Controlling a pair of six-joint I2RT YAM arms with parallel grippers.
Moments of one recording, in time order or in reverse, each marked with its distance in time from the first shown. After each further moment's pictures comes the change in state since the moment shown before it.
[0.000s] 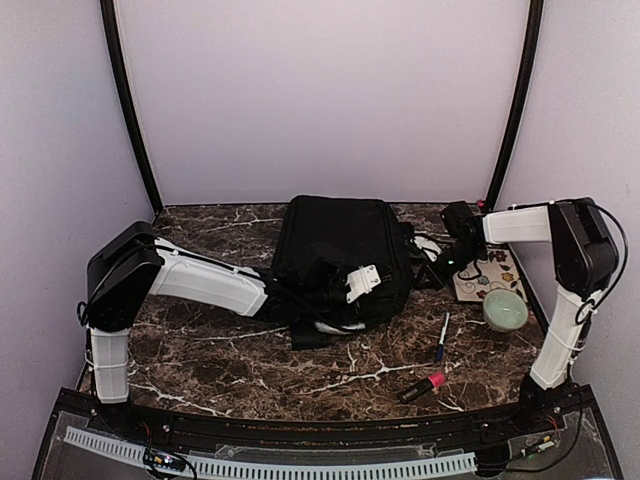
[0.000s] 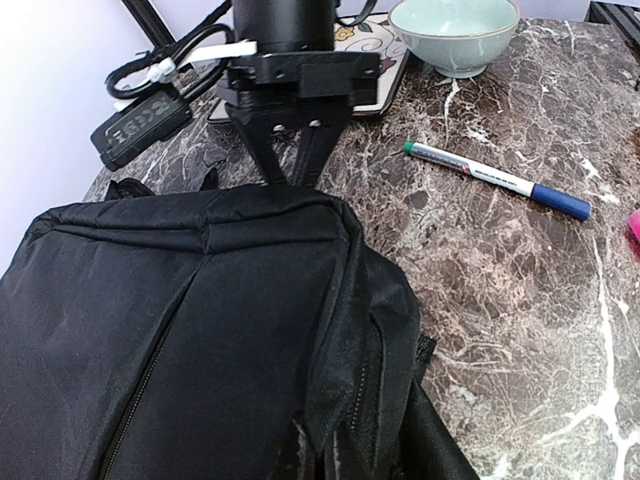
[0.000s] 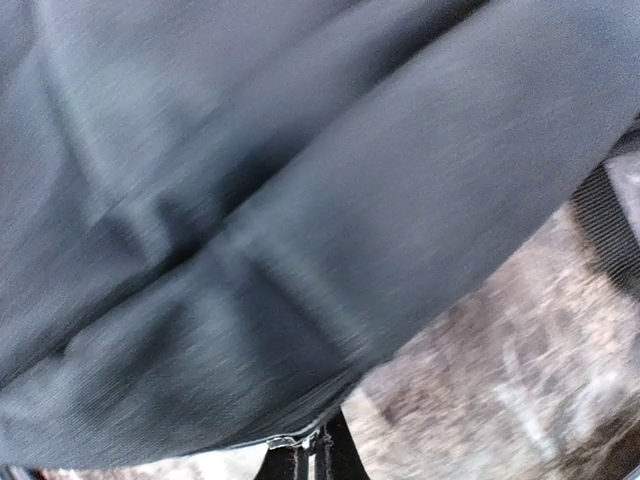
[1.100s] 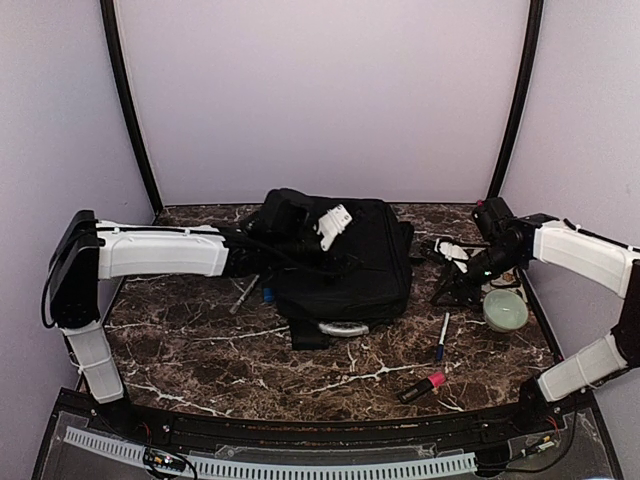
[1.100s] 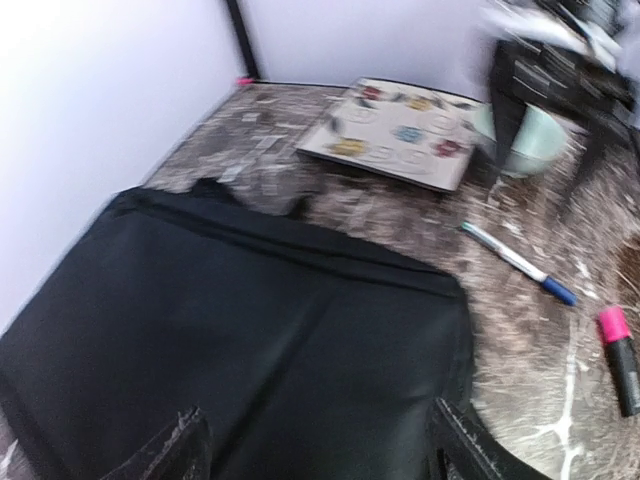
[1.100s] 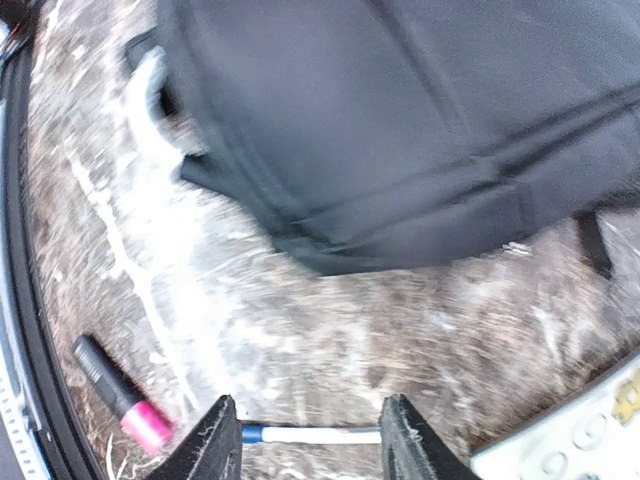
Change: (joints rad) left arm 0.082 -0.168 0.072 -0.203 0.048 -0.179; right arm 0.021 -0.473 -0.168 -0.236 -0.096 -0.242
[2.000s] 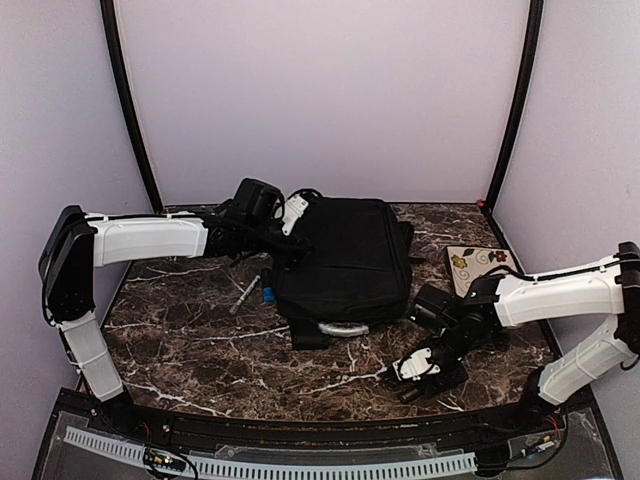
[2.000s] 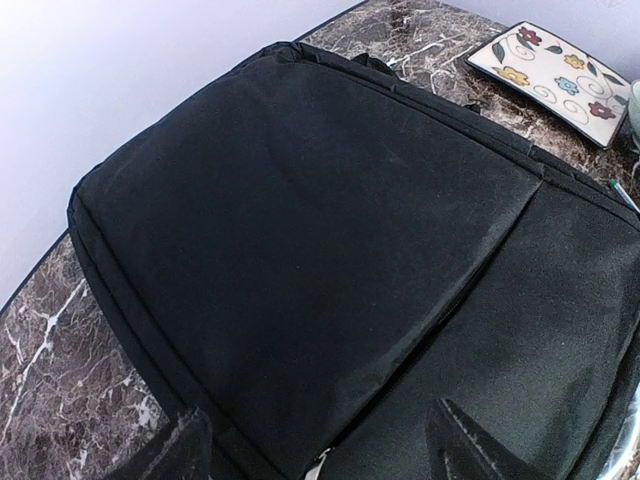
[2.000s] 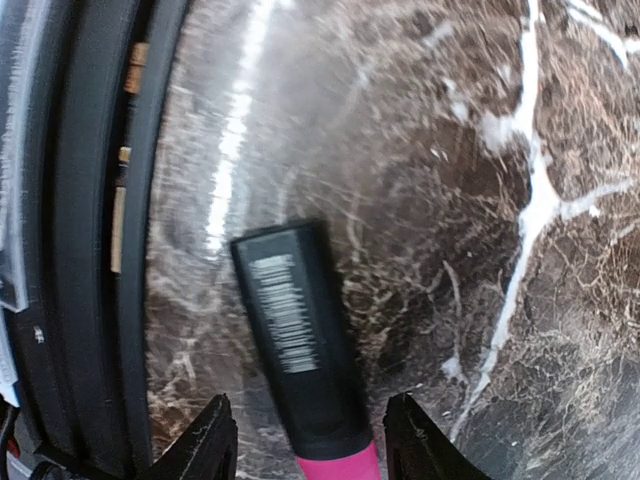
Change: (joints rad) left arm 0.220 -0.066 -0.034 -0.181 -0.076 -0.081; right arm 0.672 0.017 -0.261 -0.022 0.354 -0.102
